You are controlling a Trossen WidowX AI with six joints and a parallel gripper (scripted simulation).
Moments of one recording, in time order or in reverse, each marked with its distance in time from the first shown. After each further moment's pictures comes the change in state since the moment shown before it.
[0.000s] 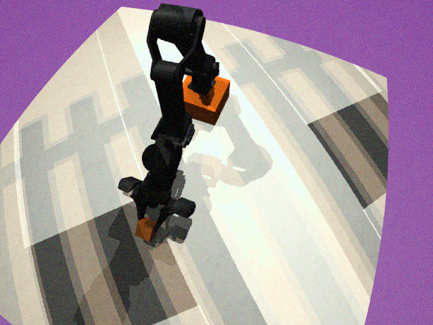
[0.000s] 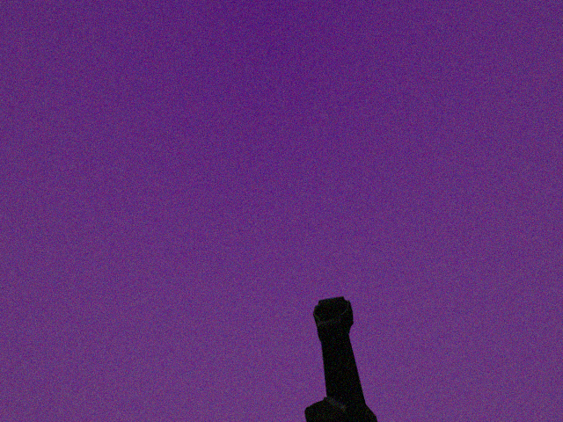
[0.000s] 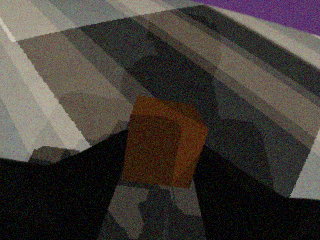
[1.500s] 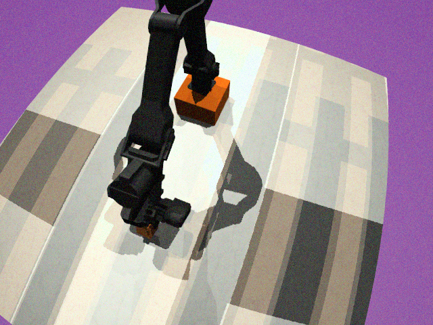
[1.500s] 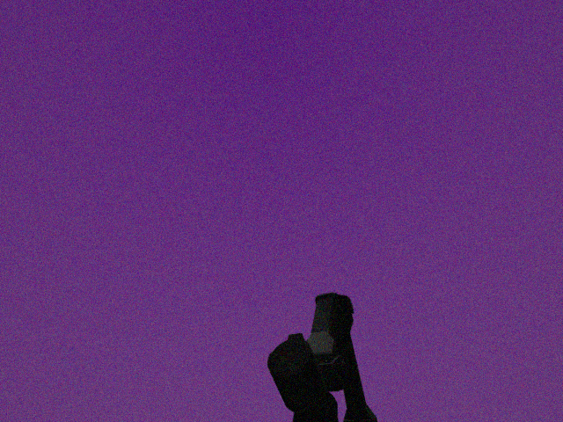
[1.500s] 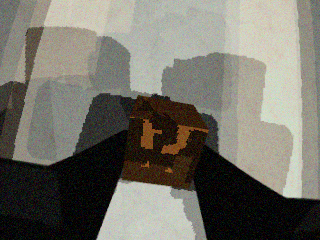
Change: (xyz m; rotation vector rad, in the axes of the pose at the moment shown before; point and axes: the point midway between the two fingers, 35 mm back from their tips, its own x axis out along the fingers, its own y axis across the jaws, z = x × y) arm -0.007 0.000 0.028 -0.001 0.514 0.003
